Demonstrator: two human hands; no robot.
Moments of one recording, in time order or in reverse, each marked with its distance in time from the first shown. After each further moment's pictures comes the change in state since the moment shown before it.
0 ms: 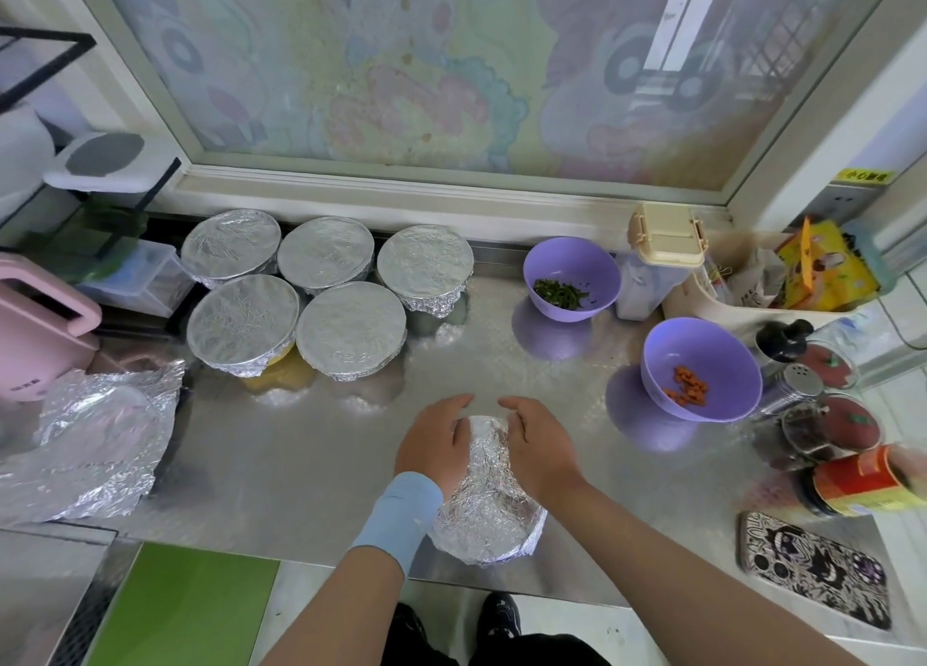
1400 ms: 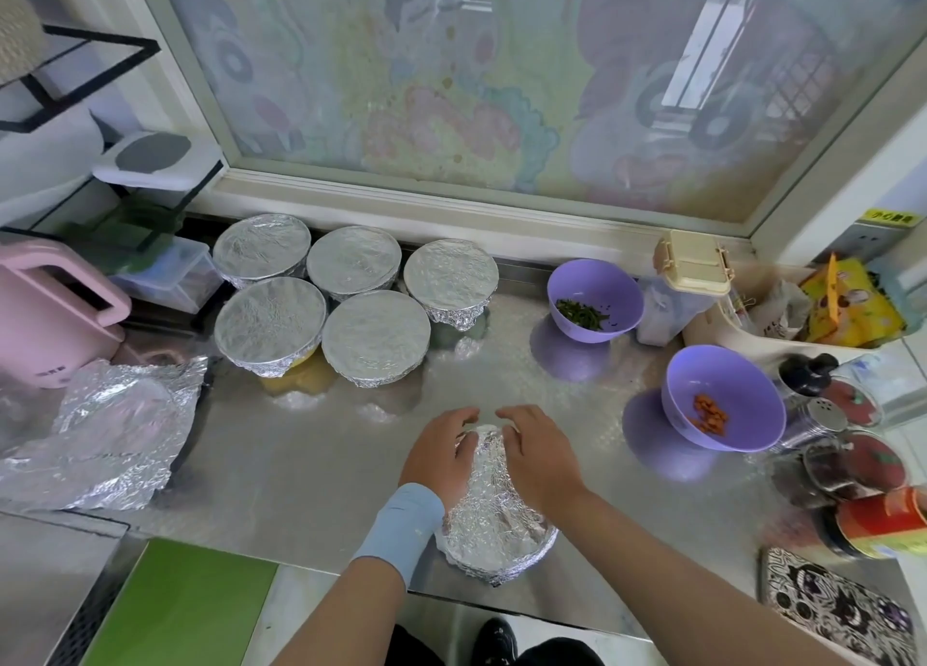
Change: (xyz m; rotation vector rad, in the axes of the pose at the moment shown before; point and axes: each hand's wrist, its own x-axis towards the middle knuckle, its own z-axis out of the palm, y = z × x) left_hand 0.001 -0.021 -0.010 -0.097 0.000 0.032; right_hand 0.010 -0.016 0.015 -0.244 -0.085 -0.156
